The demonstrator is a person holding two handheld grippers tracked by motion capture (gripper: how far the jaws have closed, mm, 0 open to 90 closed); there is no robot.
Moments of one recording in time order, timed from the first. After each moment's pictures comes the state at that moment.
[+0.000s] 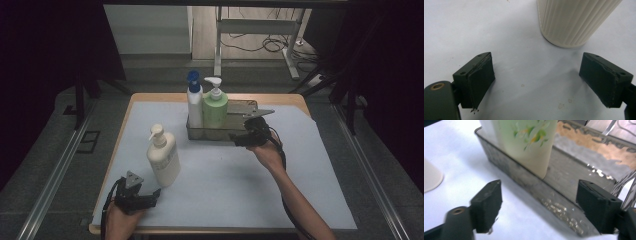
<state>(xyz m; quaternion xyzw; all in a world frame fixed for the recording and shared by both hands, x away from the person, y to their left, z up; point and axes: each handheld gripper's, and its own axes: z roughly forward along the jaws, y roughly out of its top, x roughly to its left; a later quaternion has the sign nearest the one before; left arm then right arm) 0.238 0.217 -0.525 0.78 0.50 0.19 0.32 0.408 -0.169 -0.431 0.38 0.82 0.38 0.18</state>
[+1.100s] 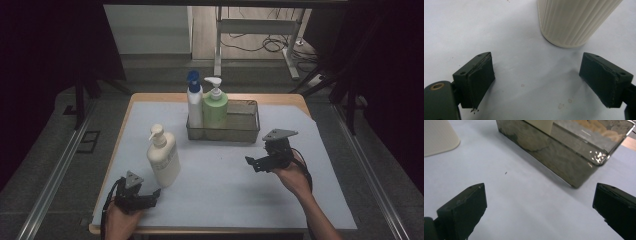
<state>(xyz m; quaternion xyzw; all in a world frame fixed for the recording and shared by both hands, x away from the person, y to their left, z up) 0.238 0.218 -0.525 0.78 0.50 0.19 0.32 0.342 -0.221 -0.432 0.36 0.84 0.37 0.18</state>
